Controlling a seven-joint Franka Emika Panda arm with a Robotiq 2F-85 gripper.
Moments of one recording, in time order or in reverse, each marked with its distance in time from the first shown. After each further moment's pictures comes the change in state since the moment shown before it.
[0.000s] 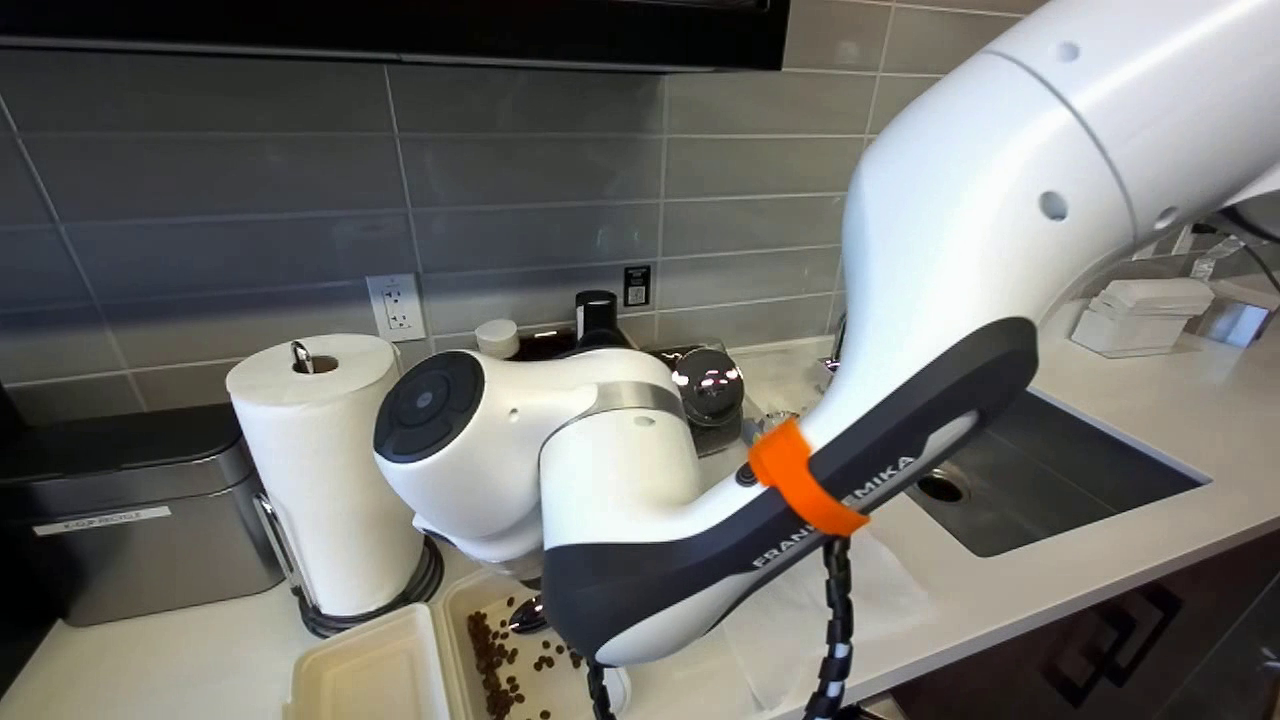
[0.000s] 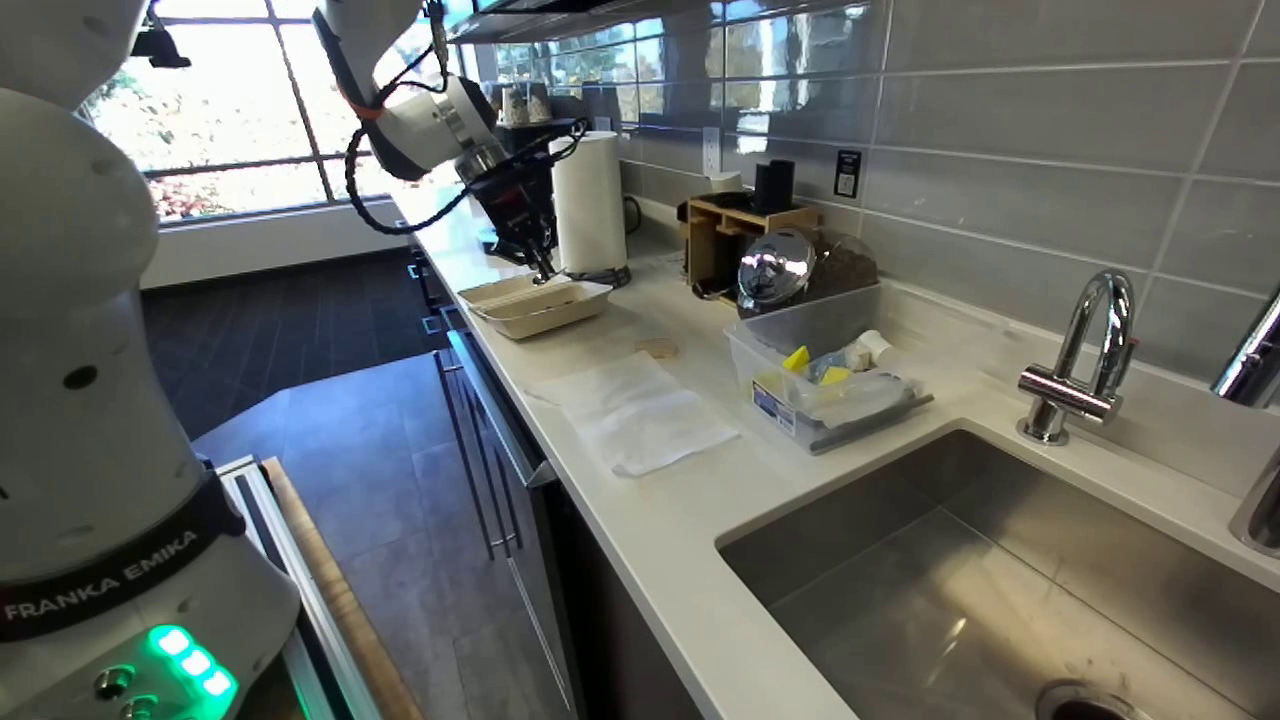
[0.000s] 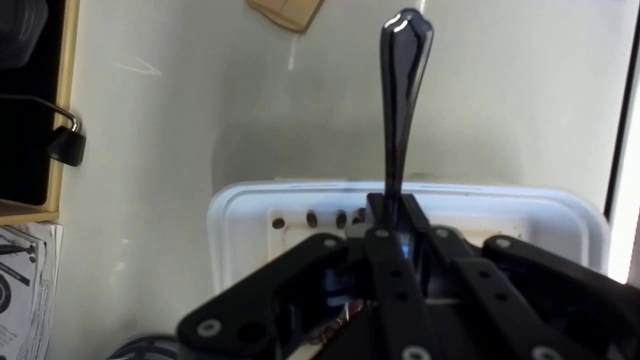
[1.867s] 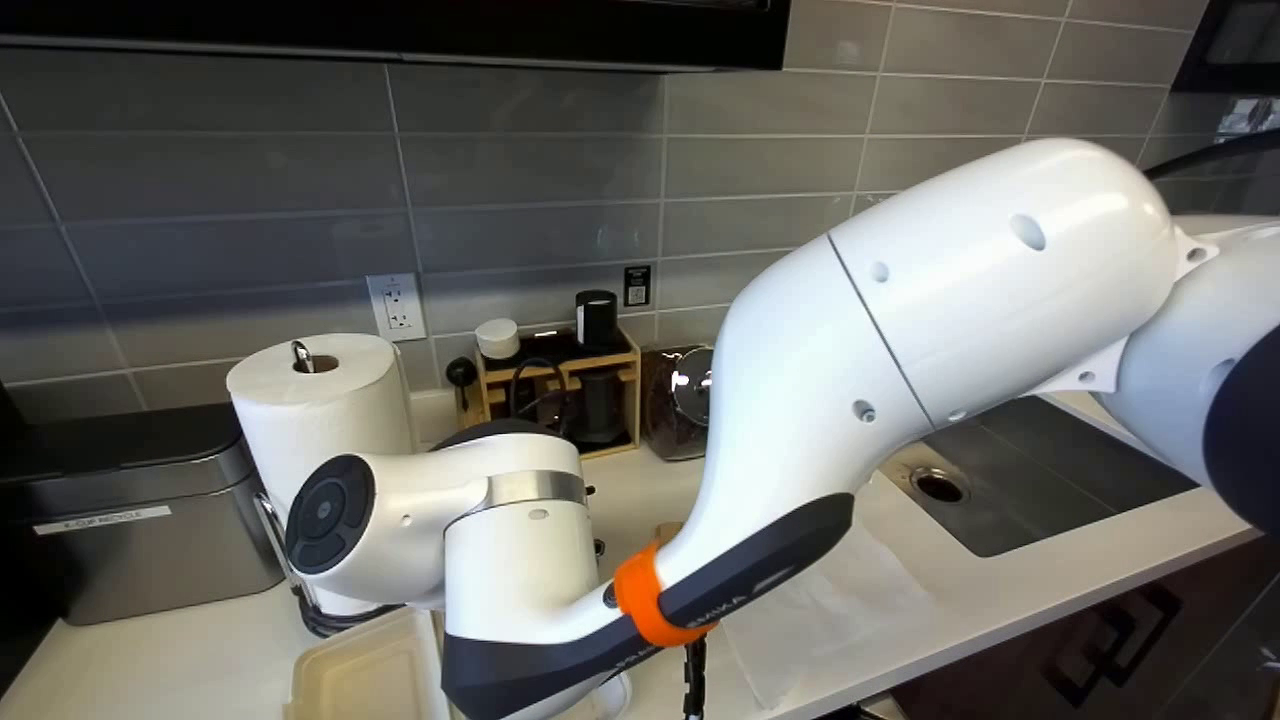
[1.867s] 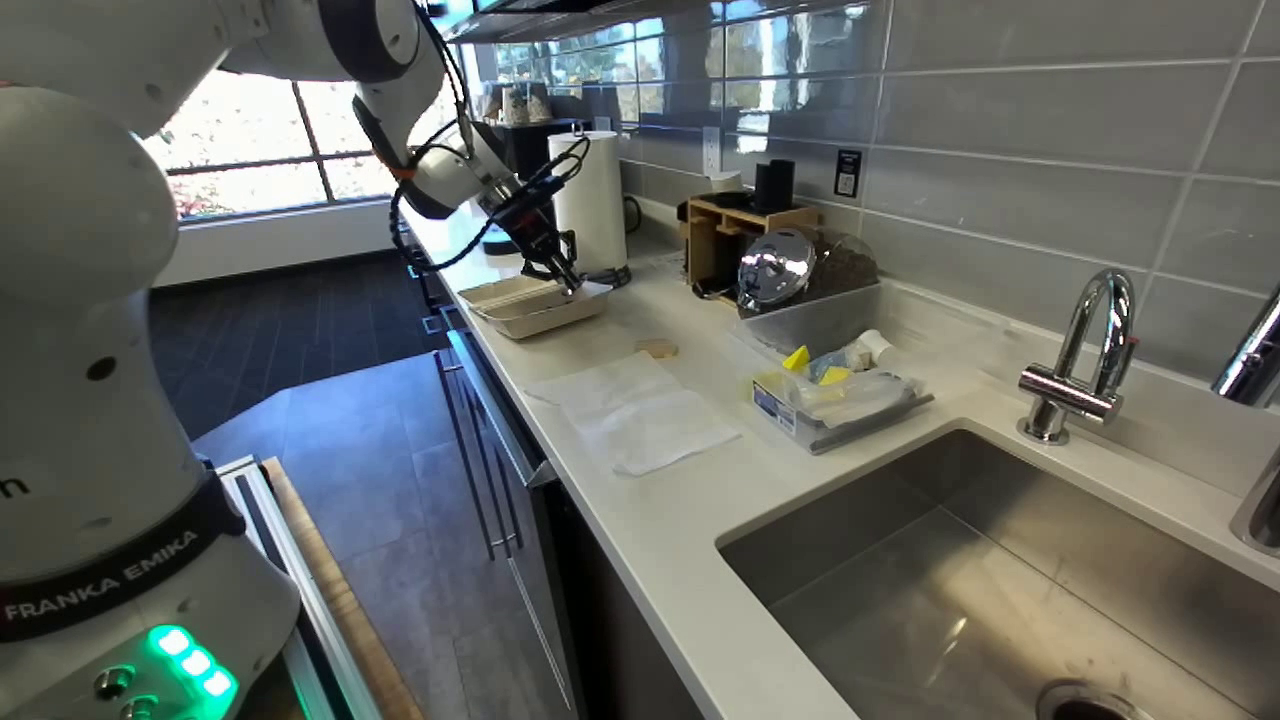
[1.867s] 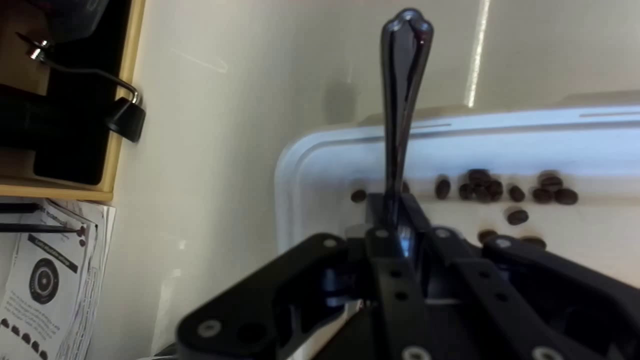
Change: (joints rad) arm 0.134 0.313 -0.118 0.409 -0.087 -0.109 0.025
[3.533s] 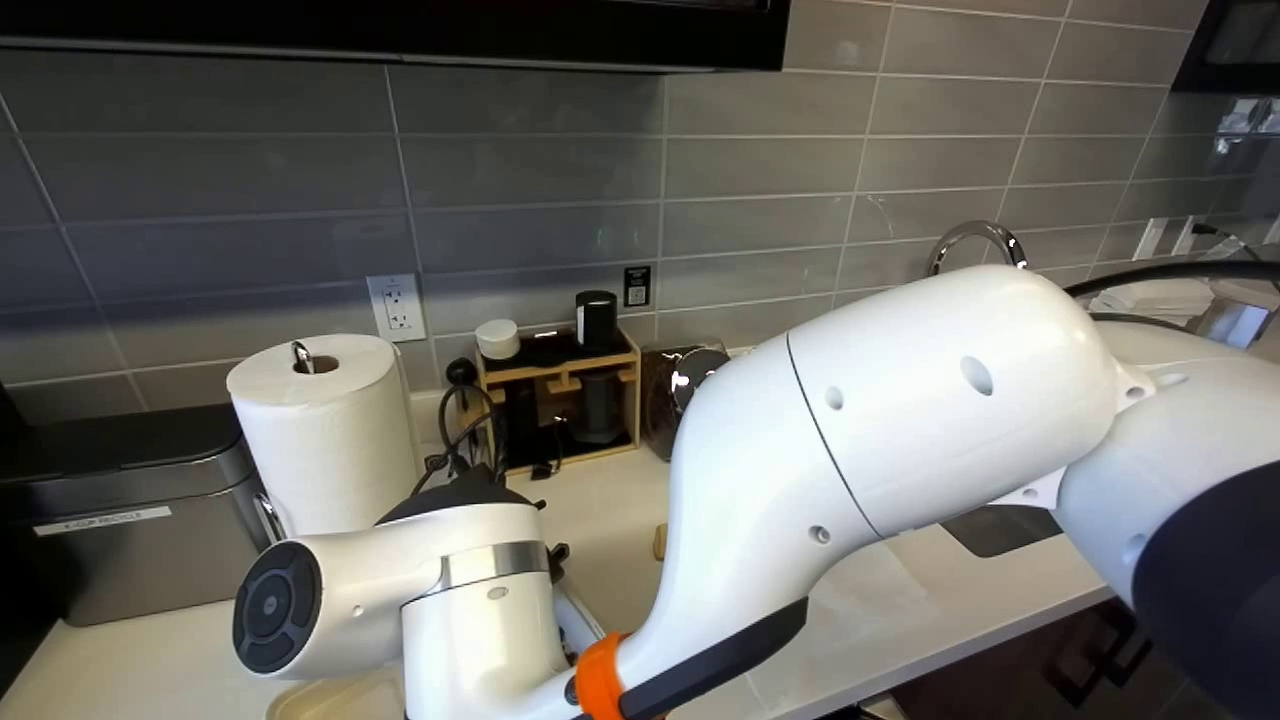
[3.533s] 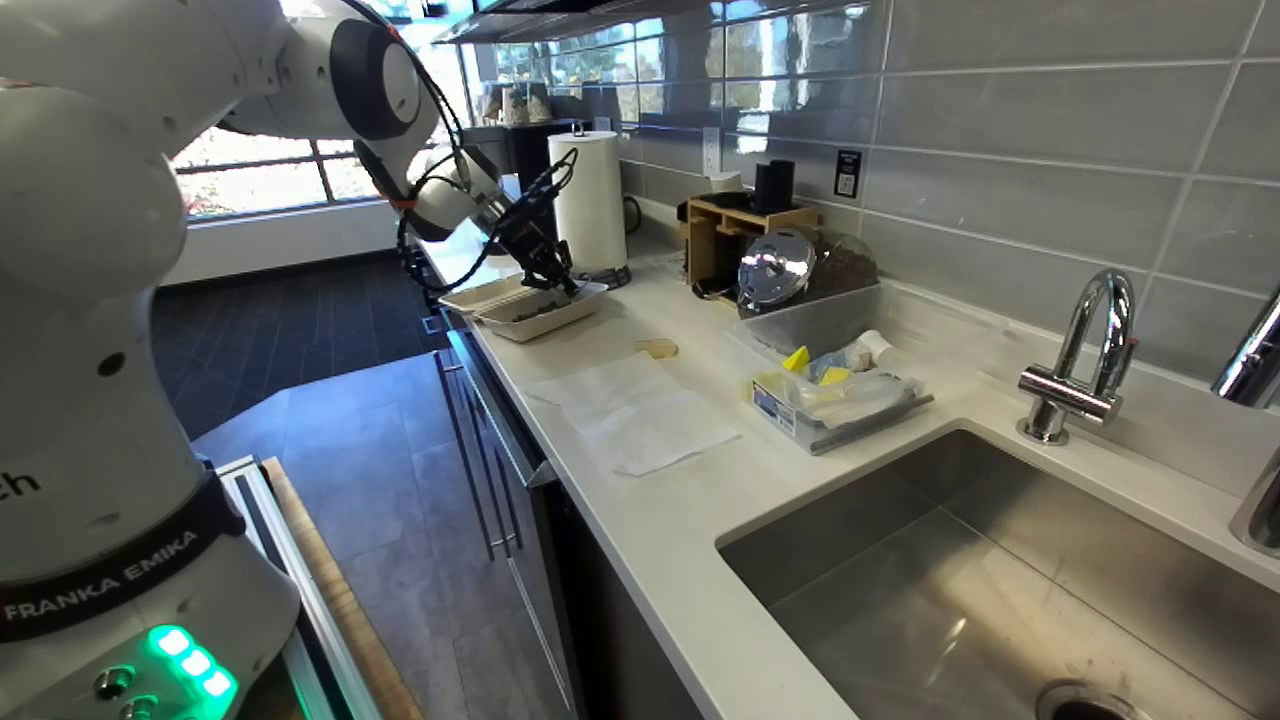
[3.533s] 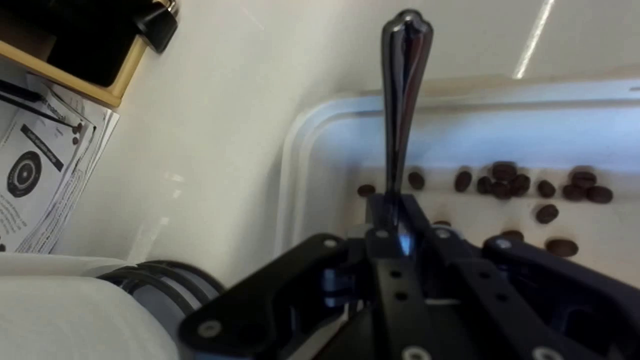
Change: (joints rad) arm 0.070 0.162 -0.033 0.208 -0.055 -0.040 -0.215
